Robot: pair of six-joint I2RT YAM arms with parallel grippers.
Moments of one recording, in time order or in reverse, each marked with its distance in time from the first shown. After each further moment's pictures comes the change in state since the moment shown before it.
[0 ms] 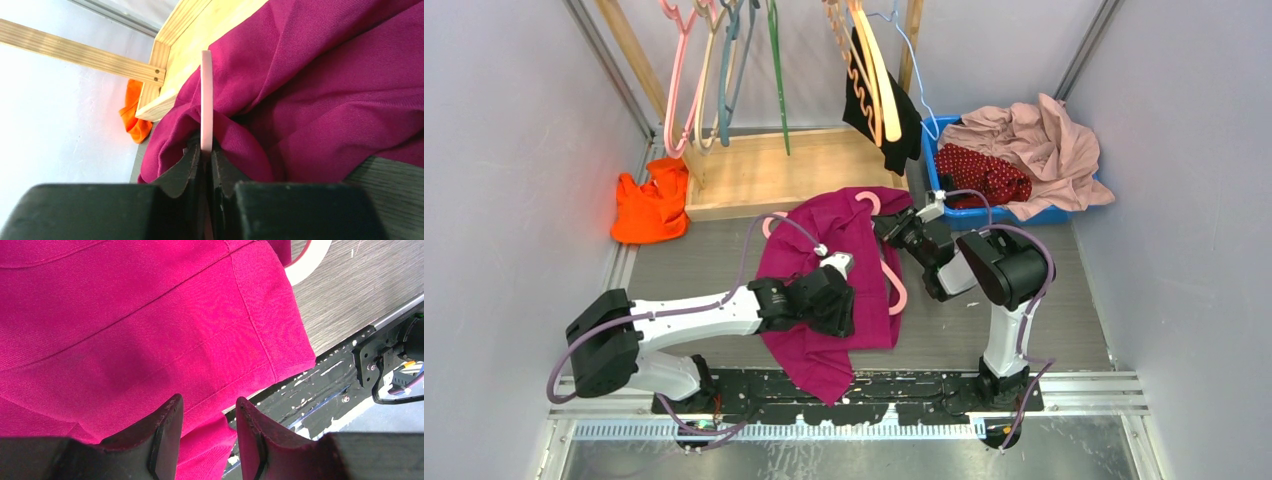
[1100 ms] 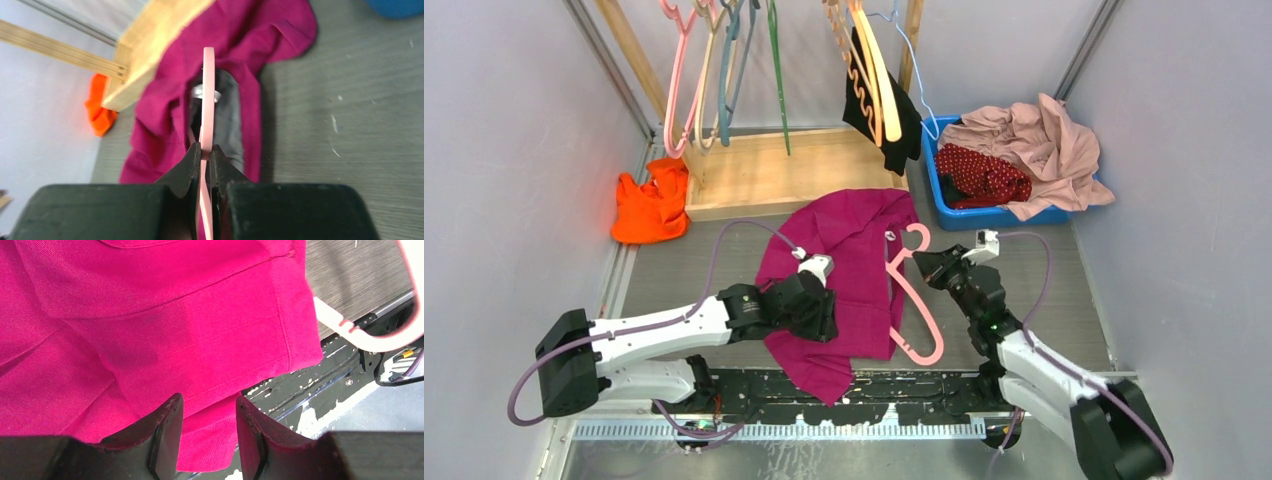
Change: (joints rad) left arm 0.001 -0.200 -0.080 -0.095 -0.033 -0.017; right arm -0.001 -1.136 -0.427 -0.770 0.196 -0.151
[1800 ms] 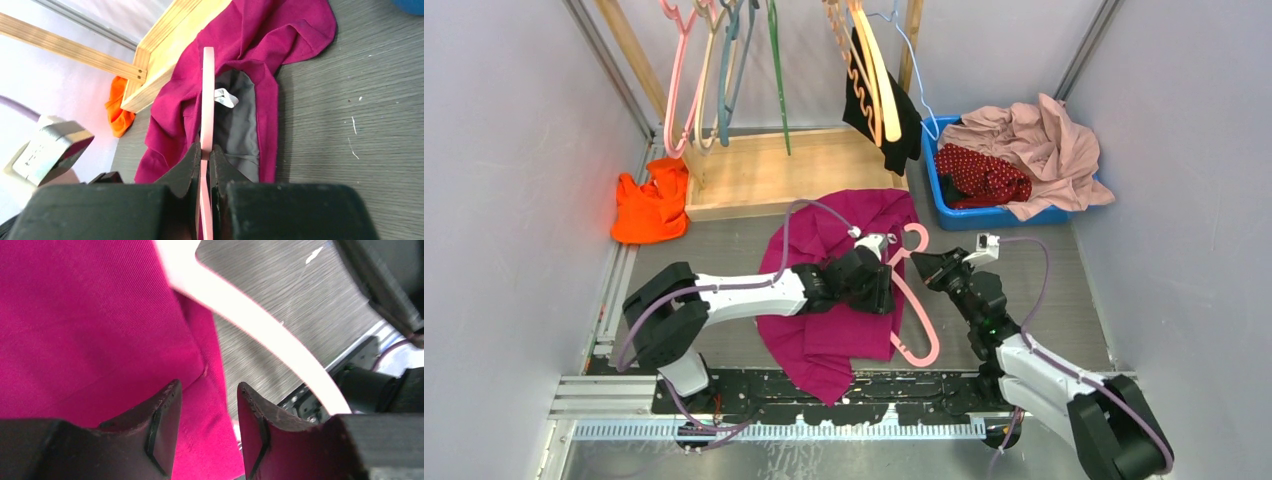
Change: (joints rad) left arm 0.023 0.491 0.270 0.333 0.064 0.002; right arm 0.005 0.109 -0.048 0.183 -0.008 0.048
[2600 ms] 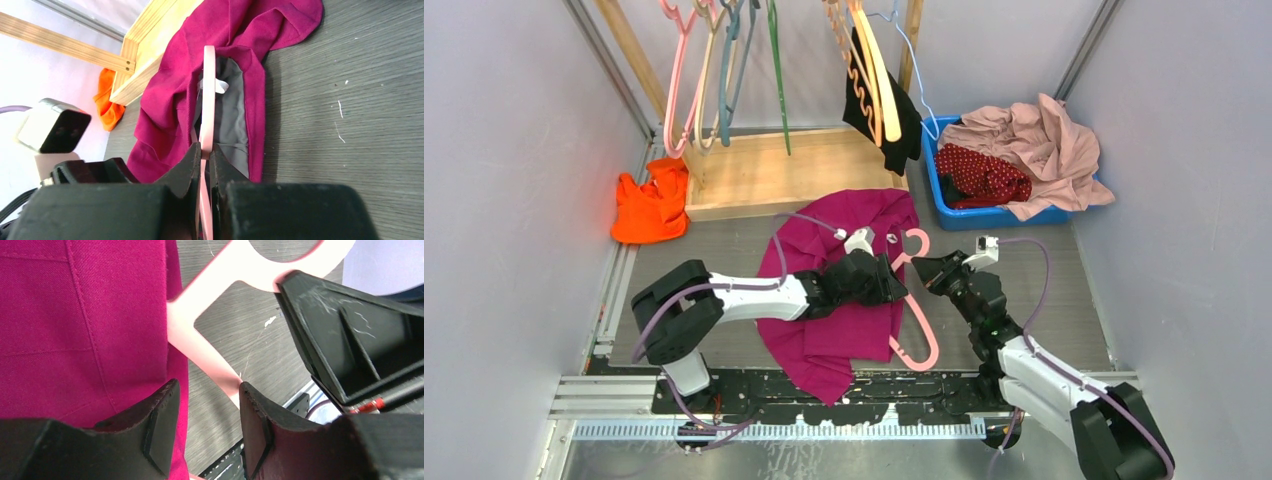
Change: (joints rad) left arm 0.007 0.043 -0.092 0.330 -0.077 -0.284; right arm 0.000 -0.068 0.000 -0.125 -0.011 -0.007
